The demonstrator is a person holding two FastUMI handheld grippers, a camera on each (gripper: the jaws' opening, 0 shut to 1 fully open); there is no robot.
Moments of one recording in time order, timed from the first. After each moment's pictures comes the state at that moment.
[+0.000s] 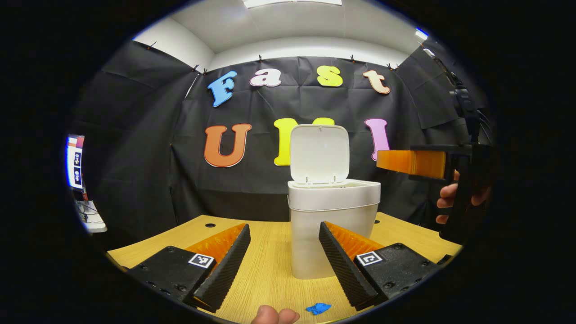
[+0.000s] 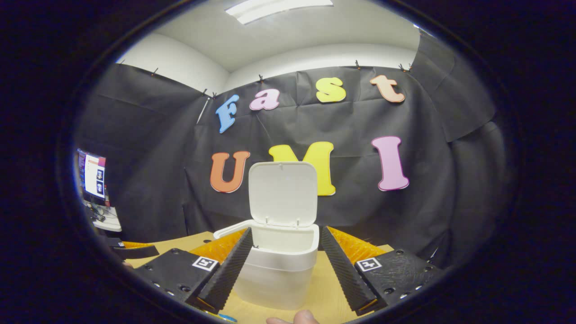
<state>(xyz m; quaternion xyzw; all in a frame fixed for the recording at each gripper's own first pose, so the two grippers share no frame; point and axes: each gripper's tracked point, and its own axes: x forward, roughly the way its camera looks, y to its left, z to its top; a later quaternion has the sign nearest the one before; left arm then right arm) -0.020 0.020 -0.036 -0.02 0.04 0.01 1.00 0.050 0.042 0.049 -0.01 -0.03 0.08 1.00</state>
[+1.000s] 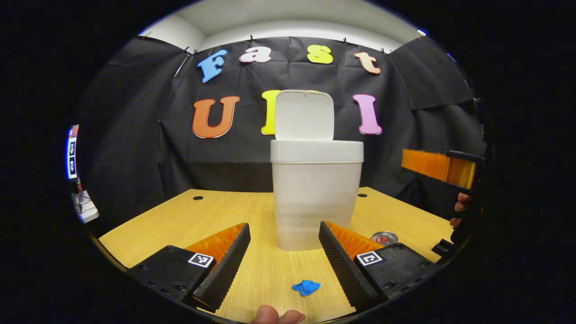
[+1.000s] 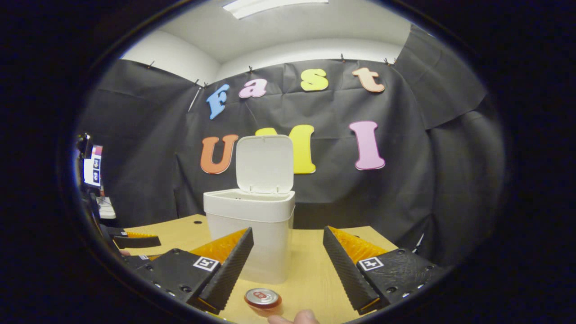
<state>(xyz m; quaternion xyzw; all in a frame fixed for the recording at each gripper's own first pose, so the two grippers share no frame) -0.051 -0.018 -0.123 -0.02 0.14 -0.03 0.99 -0.008 -0.010 -0.024 -0.01 0.01 0.05 1.00</state>
